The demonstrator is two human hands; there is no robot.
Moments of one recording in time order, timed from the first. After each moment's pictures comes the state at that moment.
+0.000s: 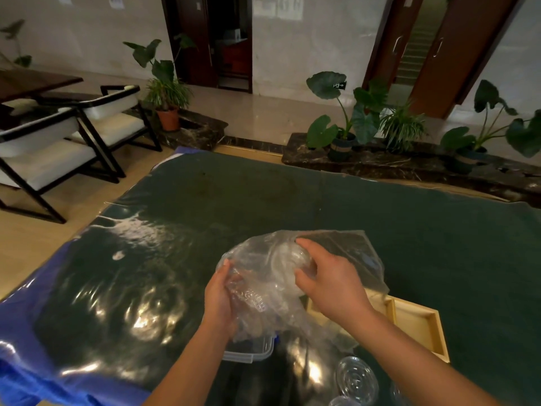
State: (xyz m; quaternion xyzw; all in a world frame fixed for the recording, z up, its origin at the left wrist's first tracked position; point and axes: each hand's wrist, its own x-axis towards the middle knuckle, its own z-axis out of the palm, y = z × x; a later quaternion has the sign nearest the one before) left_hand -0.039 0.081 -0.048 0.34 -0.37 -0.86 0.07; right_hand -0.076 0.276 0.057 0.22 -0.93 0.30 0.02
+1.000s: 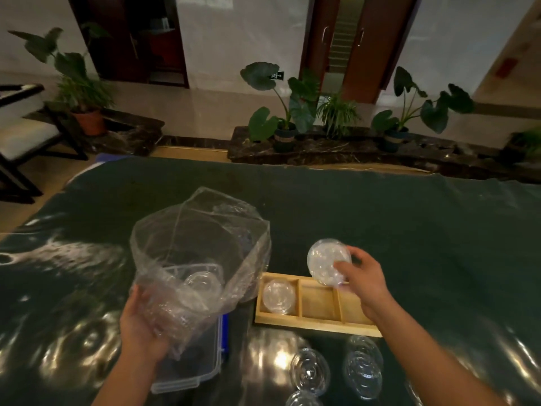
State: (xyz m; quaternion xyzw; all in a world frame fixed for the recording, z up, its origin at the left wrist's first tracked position) left_hand -0.053 0.064 -0.070 0.29 -0.28 -0.92 0.05; right_hand -0.139 0.443 -0.018 -0.18 -0.74 0.65 -0.02
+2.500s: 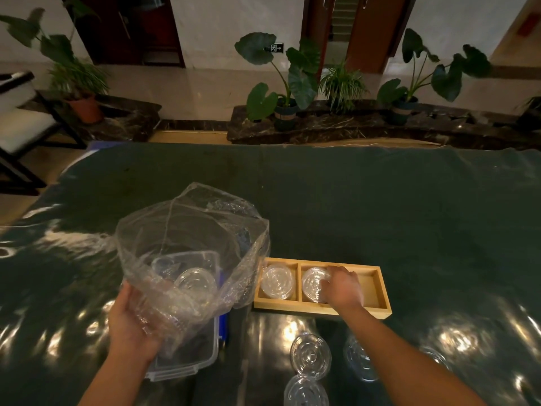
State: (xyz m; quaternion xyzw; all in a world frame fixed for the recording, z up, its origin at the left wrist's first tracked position) left_hand -0.048 0.067 -0.072 0.33 -0.34 -0.87 0.10; right_hand -0.152 0.441 -0.144 -0.08 -0.99 0.10 -0.07
